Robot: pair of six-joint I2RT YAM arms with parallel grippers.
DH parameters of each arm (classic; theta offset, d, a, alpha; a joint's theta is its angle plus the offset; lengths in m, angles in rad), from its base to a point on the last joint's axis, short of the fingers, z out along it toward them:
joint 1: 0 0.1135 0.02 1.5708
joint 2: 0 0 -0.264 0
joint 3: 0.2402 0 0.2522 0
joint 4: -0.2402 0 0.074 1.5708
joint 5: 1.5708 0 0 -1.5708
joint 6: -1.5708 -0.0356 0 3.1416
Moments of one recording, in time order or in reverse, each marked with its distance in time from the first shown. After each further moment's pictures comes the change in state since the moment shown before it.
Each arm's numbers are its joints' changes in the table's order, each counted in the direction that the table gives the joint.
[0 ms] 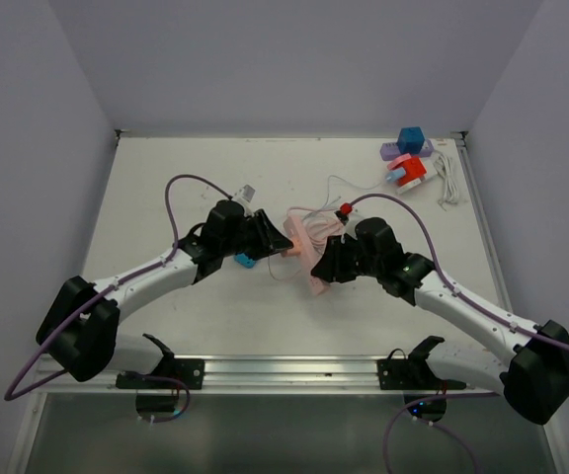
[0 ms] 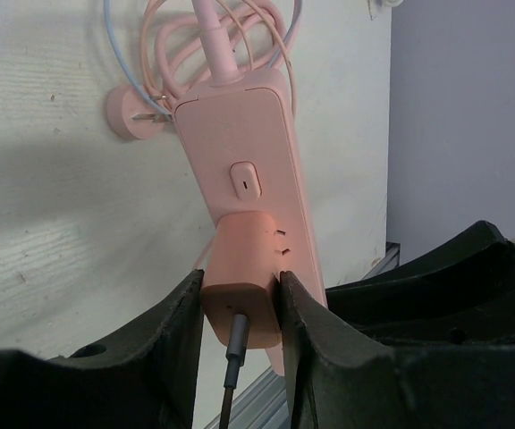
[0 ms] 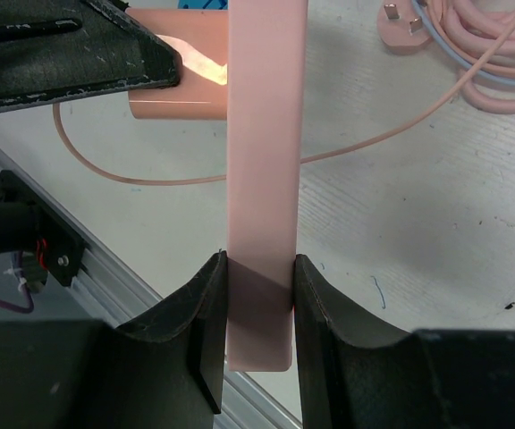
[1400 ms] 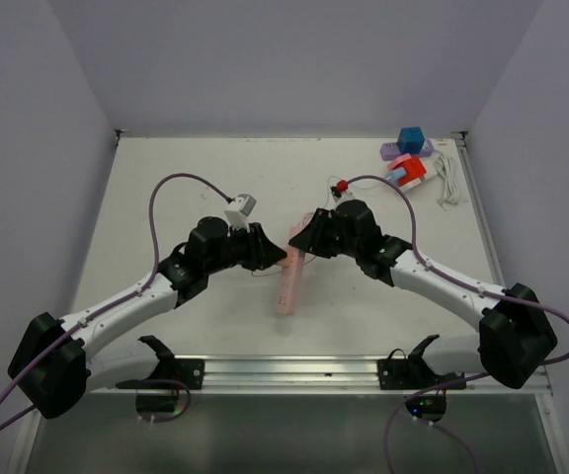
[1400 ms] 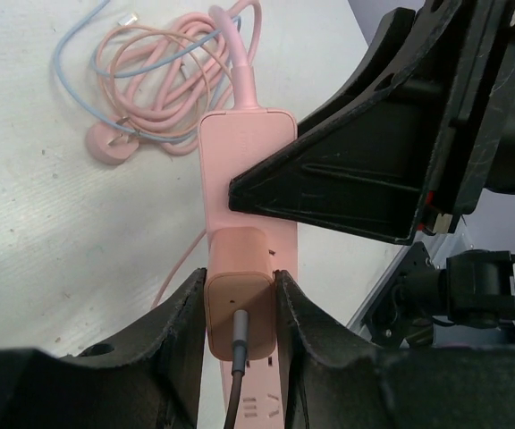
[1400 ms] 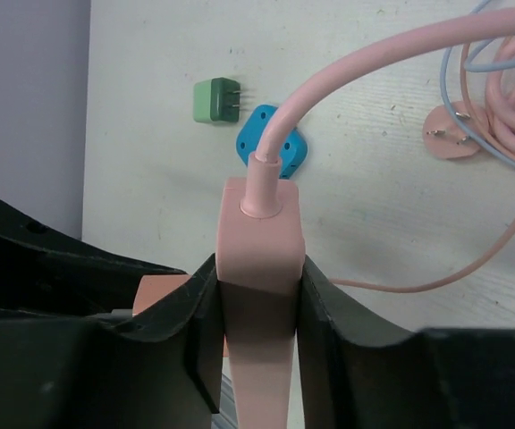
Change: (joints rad) left arm -0.048 0.229 -0.137 0.080 0.004 -0.336; right arm 0.021 -0.224 0.127 0.223 0.114 -0.319
